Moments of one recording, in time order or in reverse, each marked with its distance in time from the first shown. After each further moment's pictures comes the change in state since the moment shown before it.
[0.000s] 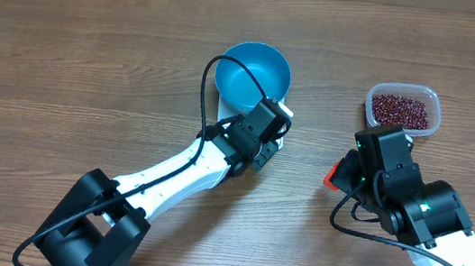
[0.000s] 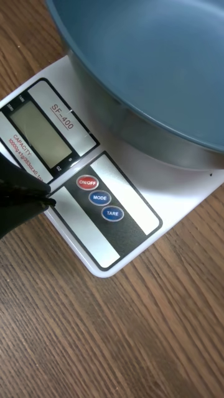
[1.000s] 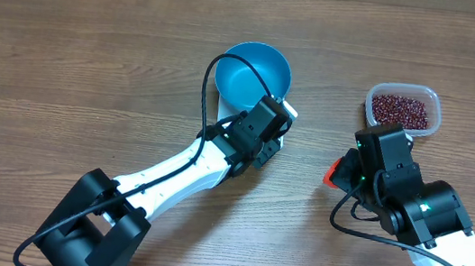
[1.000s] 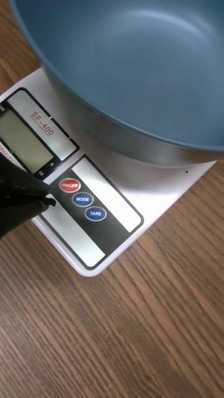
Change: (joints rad) left arm 0.000 0.002 0.000 0.048 -0.002 0.073; right arm 0.000 0.000 0.000 0.012 0.000 0.000
